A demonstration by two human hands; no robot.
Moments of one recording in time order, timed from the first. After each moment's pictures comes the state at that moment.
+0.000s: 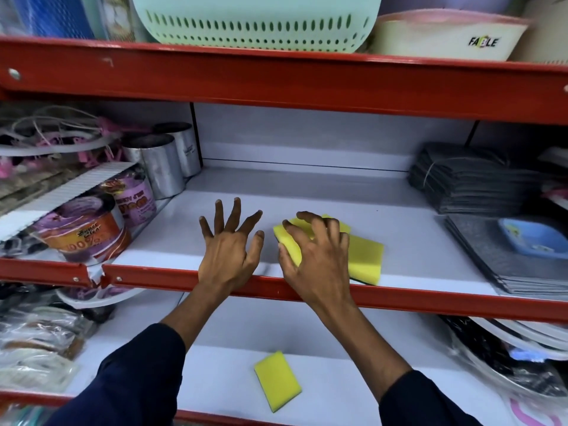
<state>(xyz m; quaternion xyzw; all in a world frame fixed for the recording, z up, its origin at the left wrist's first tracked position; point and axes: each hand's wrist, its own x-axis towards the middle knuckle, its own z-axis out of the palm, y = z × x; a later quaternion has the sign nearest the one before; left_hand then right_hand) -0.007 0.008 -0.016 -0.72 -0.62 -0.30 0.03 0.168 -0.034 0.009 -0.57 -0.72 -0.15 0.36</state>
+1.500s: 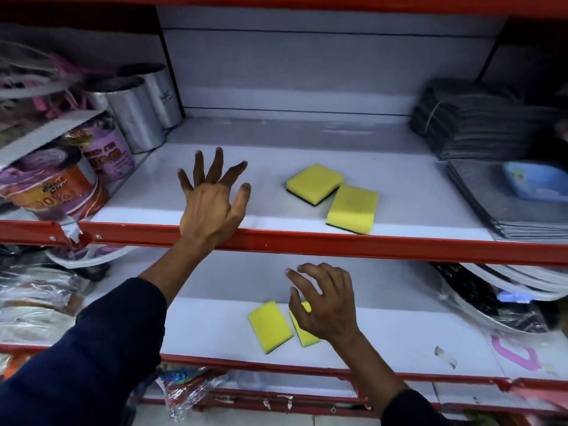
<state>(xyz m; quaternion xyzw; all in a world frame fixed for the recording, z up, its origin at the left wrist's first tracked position) -0.007 0.010 -0.019 -0.72 -0.63 -0.29 0.04 0.217 -0.088 -0.144 -0.42 -0.76 -0.21 0.45</state>
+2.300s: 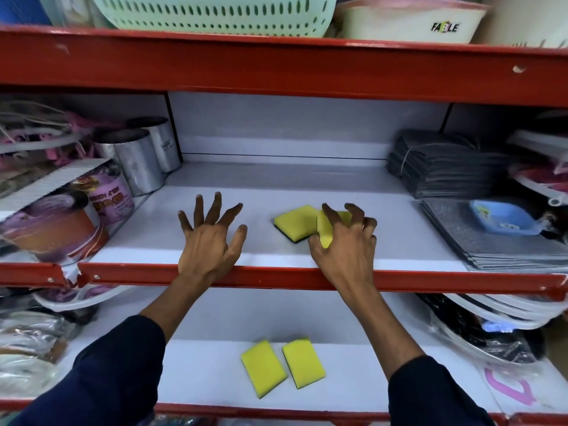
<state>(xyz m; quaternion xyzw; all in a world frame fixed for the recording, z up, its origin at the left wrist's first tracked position) -0.007 0.008 -0.016 -0.73 -0.62 -0.27 0.05 0.239 -0.029 0.003 -0.69 -0.63 -0.07 0.34</state>
